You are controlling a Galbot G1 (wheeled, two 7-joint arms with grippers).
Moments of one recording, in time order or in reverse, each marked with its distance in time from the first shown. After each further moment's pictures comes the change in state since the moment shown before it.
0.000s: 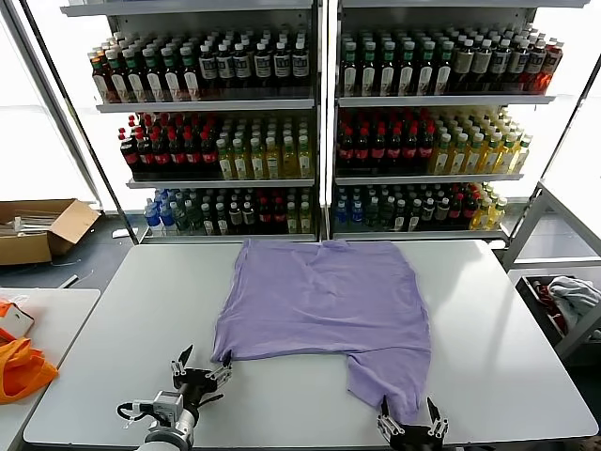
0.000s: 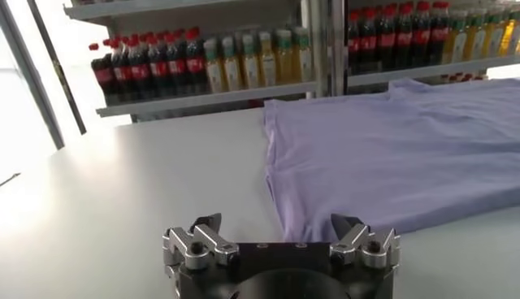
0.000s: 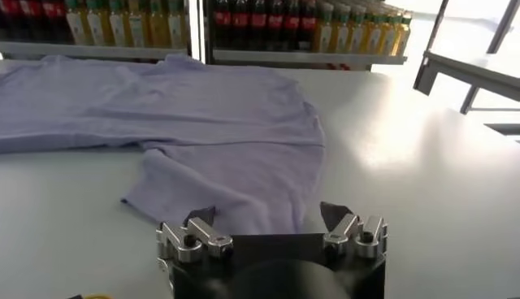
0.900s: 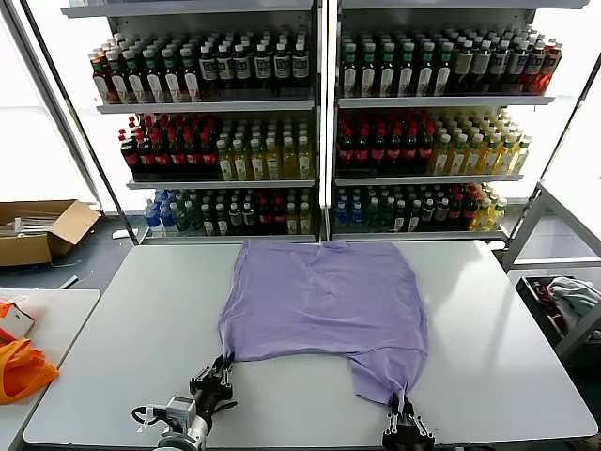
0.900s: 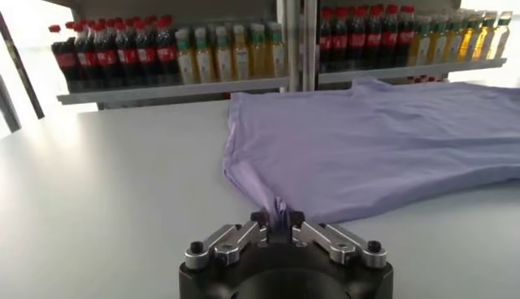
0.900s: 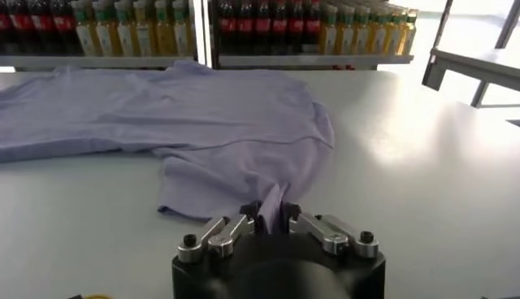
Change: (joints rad) left arm 0.016 0.012 0.065 -0.011 -0.031 0.035 0.005; right arm 0.012 0.009 -0.015 -0.025 0.003 0.016 -0.012
